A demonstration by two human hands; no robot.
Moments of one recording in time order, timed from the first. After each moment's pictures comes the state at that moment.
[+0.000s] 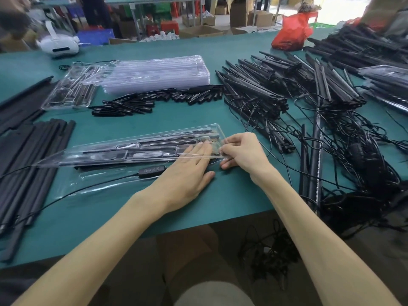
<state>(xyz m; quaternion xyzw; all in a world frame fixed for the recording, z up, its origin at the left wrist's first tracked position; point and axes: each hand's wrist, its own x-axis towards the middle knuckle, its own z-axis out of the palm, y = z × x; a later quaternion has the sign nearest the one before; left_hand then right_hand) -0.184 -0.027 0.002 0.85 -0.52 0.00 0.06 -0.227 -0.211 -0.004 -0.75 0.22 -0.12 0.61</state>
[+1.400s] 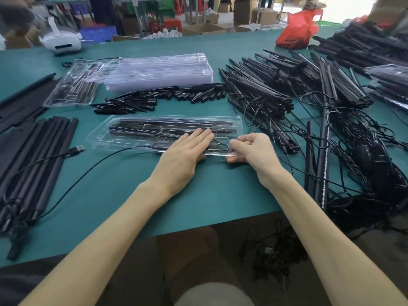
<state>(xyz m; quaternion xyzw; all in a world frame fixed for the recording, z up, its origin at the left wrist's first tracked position) -0.148 -0.029 -0.013 0.84 -0.50 0.11 0.16 -0.232 -0.223 -0.009 -0.71 0.24 -0.15 0.65</state>
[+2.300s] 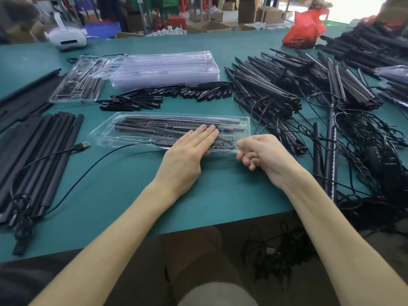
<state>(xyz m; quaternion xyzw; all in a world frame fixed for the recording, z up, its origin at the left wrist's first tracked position) -0.159 -0.025 -0.009 0.85 -0.47 0.15 0.21 -0.248 -0.218 0.017 -0.69 0.21 -0.07 0.69</state>
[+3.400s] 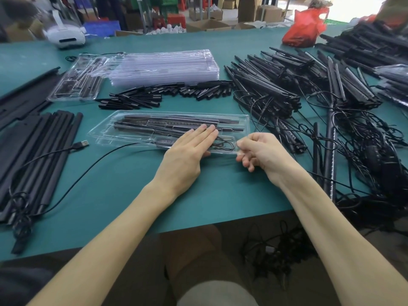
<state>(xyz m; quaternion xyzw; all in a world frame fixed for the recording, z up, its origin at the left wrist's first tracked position) -0.156 -0.026 -0.014 0.84 -0.47 0.16 0.19 -0.247 -0.215 0.017 -0.72 0.22 -0.08 0.66</state>
